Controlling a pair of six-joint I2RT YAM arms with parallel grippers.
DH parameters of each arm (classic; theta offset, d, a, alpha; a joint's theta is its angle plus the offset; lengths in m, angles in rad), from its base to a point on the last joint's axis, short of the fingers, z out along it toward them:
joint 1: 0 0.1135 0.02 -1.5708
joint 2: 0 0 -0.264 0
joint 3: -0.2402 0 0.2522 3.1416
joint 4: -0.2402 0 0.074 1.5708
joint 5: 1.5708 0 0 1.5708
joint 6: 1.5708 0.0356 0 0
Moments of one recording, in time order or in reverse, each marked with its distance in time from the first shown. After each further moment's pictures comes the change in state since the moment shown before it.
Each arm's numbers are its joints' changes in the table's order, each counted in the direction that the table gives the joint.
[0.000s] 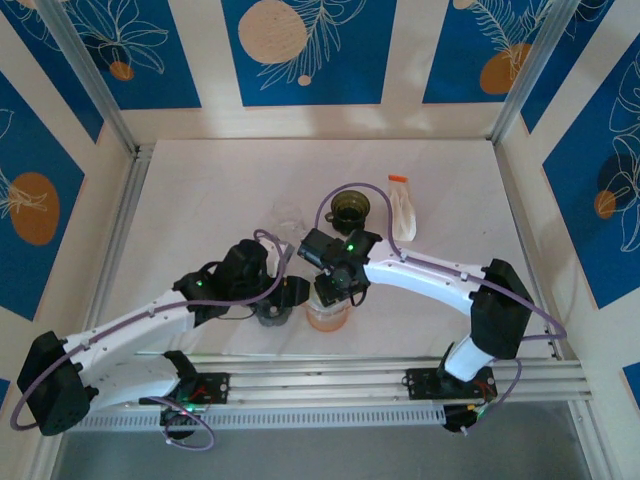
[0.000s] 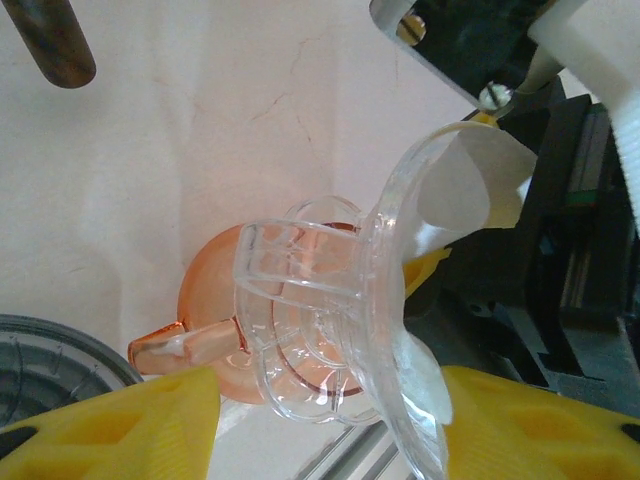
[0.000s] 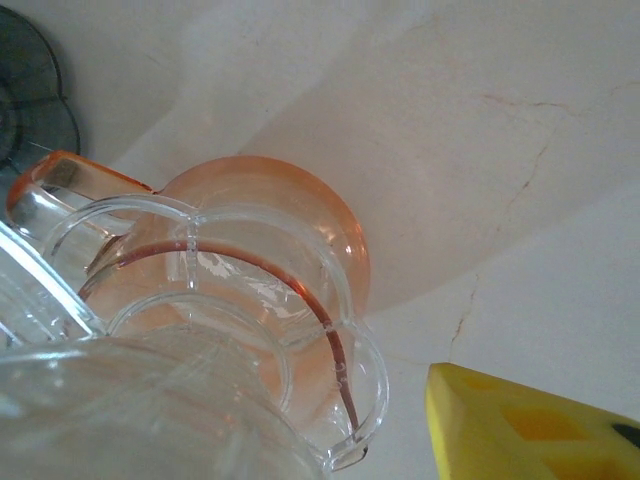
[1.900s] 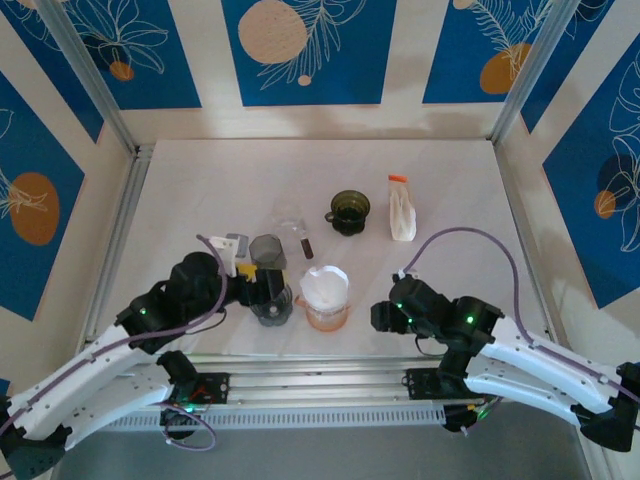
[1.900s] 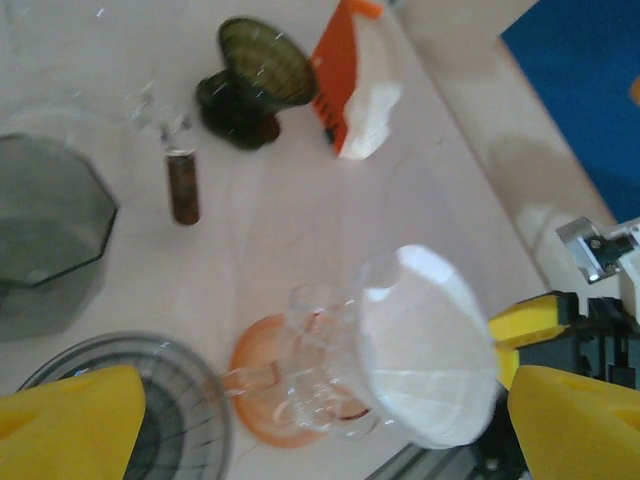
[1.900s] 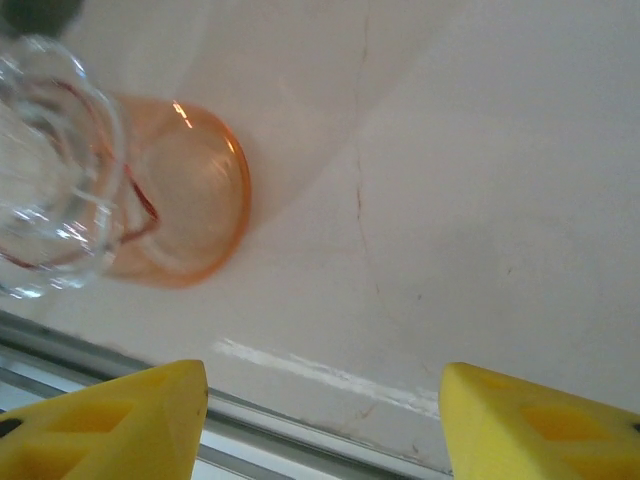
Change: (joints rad) left arm 0.039 -0.372 0.009 -0.149 -0.235 -0.030; right arm -0.005 -0.903 0.667 0.153 0.018 0.321
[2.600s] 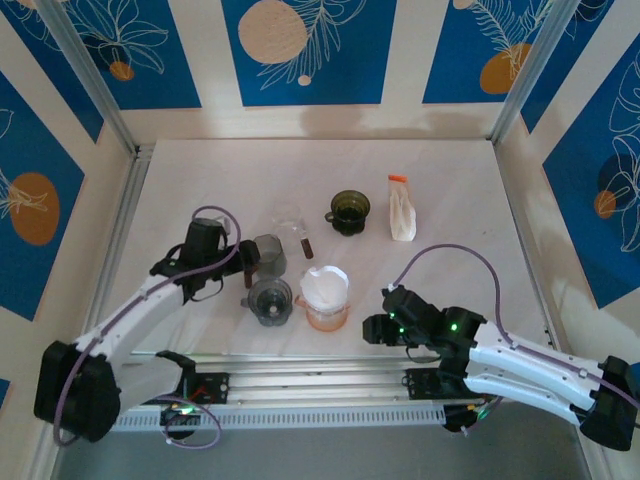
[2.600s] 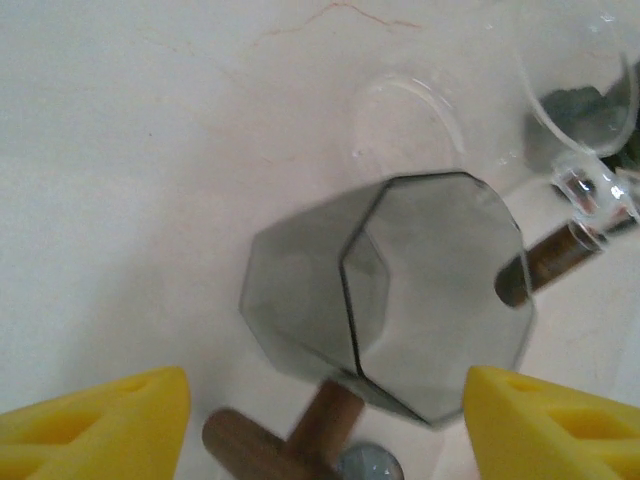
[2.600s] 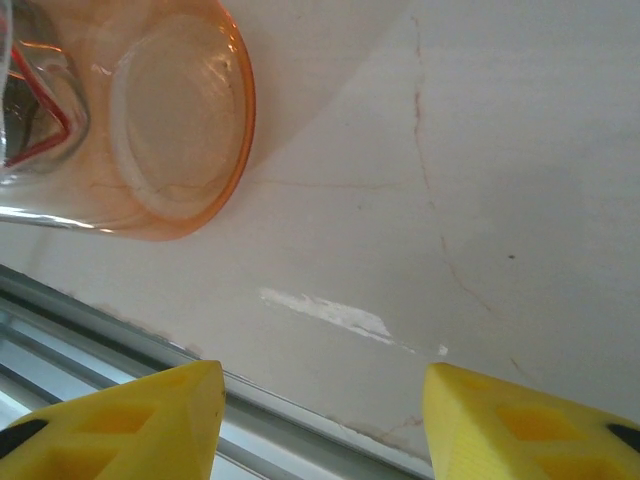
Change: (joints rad) left arm 0.451 0.443 0.025 0.122 0.077 0.038; right arm 0.000 0.020 0.186 0.226 -0.154 0.048
